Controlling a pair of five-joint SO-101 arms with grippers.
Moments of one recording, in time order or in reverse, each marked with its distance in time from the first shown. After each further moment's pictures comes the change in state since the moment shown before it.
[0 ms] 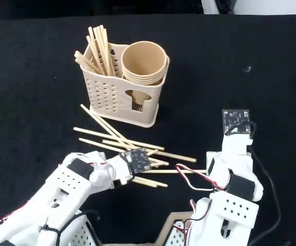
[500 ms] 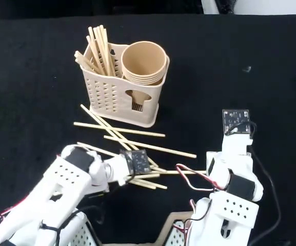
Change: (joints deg) left arm 0.1 0.0 -11.6 23.6 -2.7; right arm 0.0 0.0 0.0 0.0 0.0
